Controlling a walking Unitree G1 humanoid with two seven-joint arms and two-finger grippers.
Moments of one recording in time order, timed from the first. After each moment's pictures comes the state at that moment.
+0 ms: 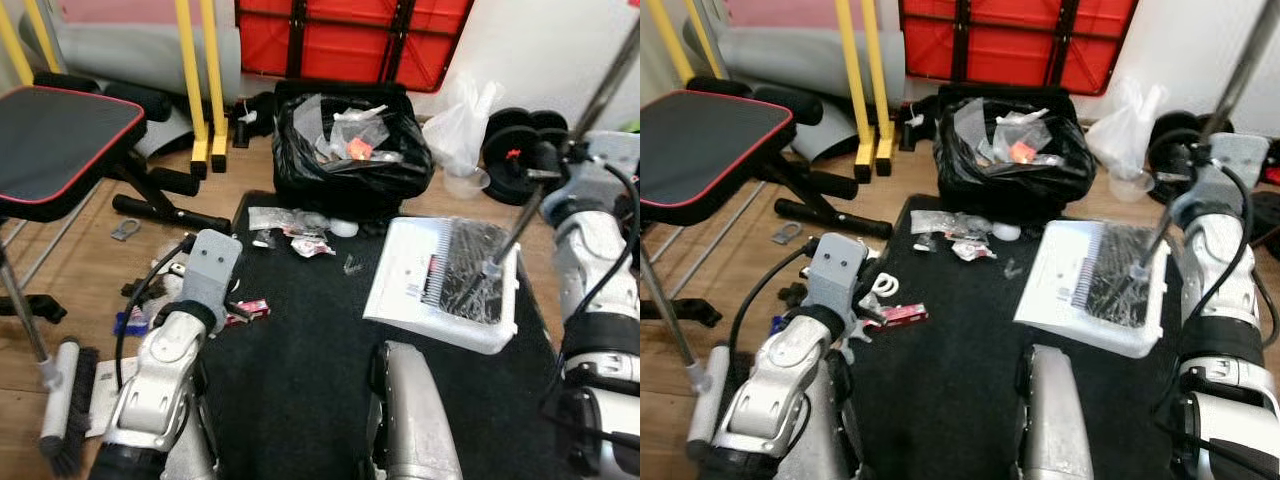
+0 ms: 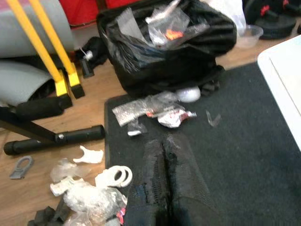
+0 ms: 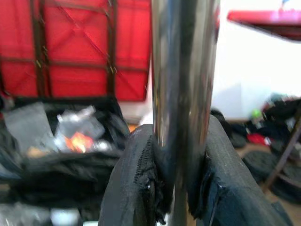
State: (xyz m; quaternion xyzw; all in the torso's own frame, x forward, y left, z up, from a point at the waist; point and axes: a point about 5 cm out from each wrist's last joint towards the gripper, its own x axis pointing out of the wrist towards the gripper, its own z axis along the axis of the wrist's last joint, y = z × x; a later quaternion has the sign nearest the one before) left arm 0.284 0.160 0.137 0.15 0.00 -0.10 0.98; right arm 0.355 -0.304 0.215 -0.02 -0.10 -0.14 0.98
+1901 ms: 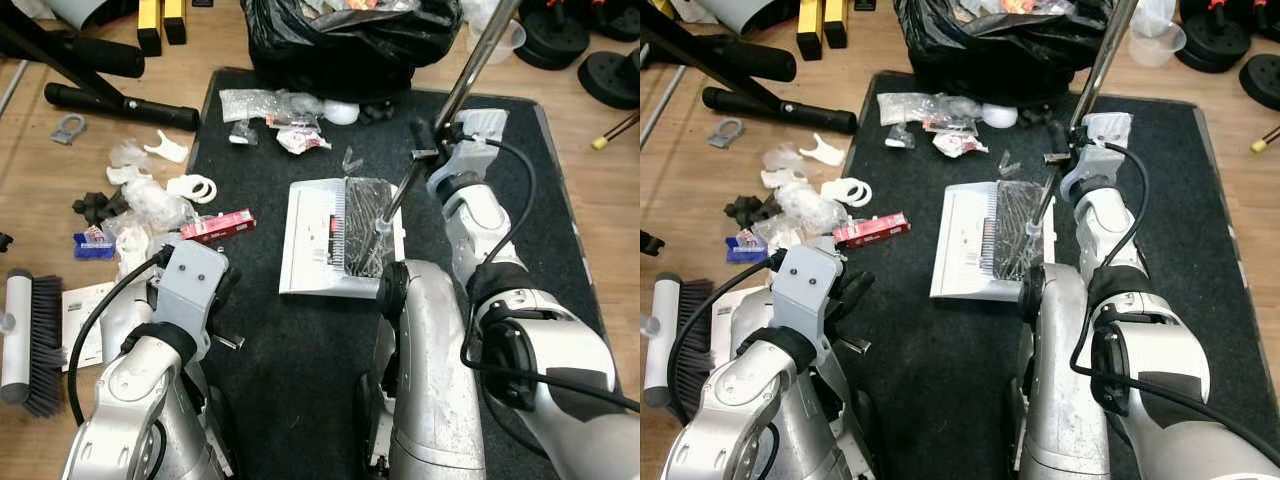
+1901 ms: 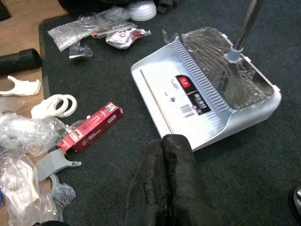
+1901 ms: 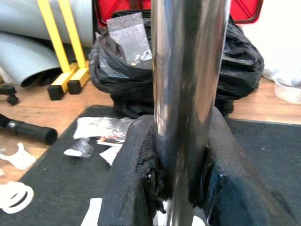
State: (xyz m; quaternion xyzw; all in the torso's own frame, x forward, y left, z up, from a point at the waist) left arm 0.227 0.161 0.164 0.15 0.02 -0.14 0.98; right arm 0.400 -0.179 0.212 0.04 -0.16 0.07 0.98
